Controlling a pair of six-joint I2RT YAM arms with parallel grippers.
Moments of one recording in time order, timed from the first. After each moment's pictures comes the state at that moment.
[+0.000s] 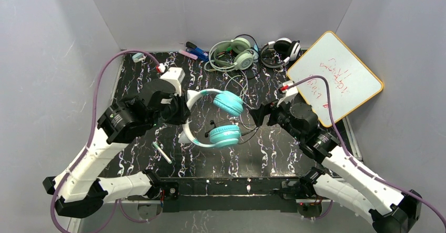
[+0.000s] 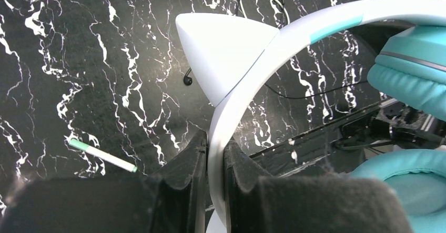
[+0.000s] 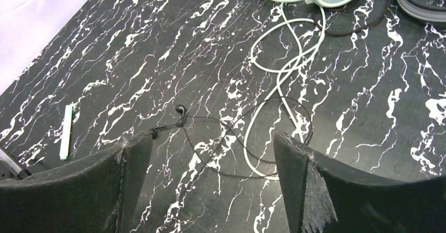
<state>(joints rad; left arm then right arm) -0.84 1.05 1.50 -1.16 -0.24 -0.49 0.73 0.78 0.68 -0.11 0.09 0.29</state>
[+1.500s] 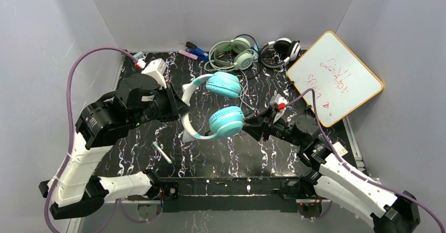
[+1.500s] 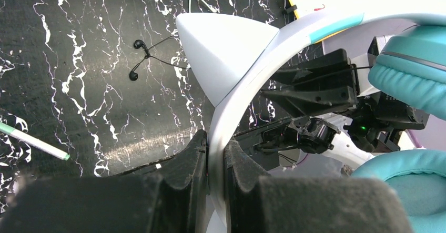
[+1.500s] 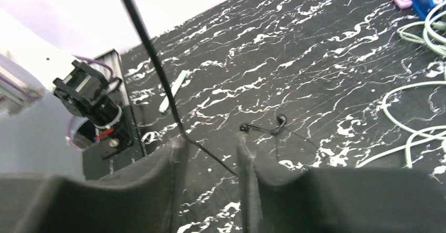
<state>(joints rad) -0.84 1.07 1.75 -1.28 -0.18 -0.77 0.73 0.67 0.42 0.28 -0.42 0.27</state>
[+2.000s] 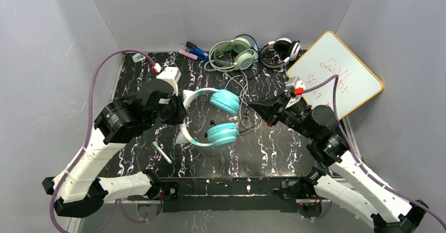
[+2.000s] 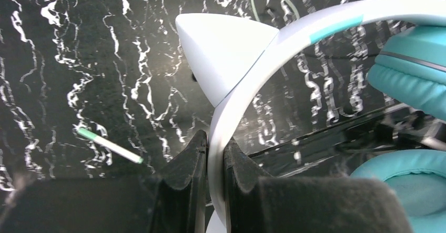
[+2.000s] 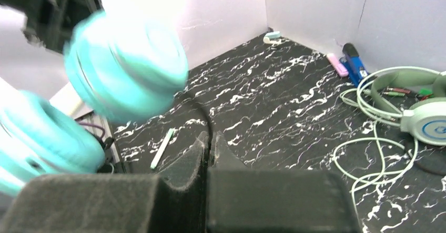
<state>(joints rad) -0.84 1.05 1.60 -1.26 -0.27 -0.58 0.73 0.67 0.67 0.16 -0.30 0.28</state>
